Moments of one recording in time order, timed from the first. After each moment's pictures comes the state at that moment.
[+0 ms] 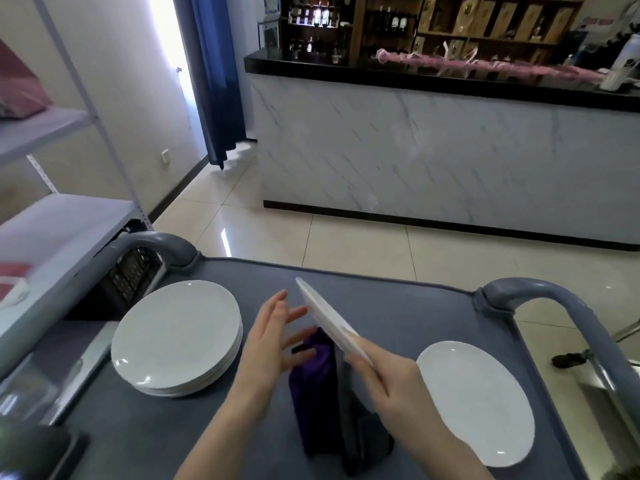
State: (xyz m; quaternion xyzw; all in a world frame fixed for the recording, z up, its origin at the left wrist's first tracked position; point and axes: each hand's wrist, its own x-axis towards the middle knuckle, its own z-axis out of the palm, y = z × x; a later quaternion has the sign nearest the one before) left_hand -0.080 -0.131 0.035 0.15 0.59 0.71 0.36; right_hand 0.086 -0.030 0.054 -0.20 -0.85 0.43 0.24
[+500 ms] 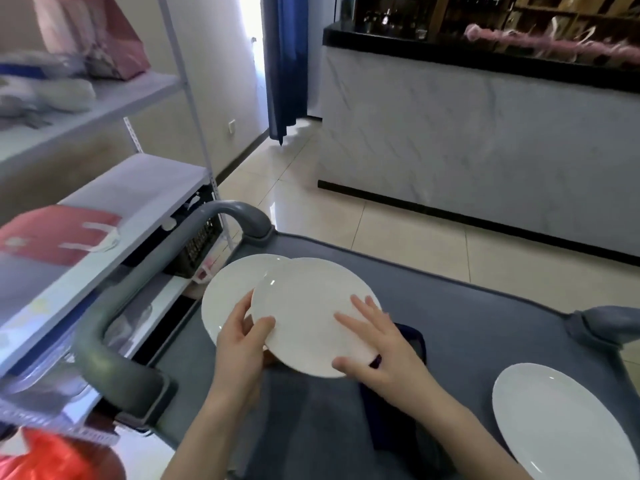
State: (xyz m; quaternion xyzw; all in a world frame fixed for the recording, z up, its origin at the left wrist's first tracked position) left_hand -0.152 -0.235 0.011 0.00 0.62 0.76 0.21; right_hand -0.019 -0.063 0.027 -0.13 -0.90 0.42 0.04
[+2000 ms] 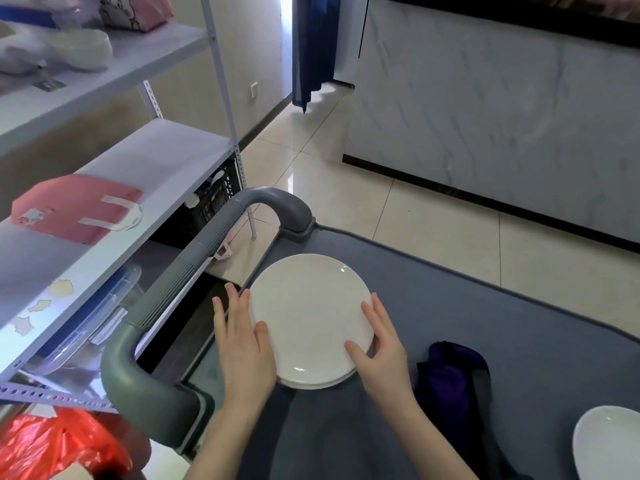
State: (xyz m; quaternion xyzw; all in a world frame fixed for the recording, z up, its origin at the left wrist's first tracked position) left_hand -0.240 -0.268 -0.060 0.10 0.88 0.46 0.02; right_hand -0.135 -0.111 -0.046 -0.32 -0.76 0.55 0.13
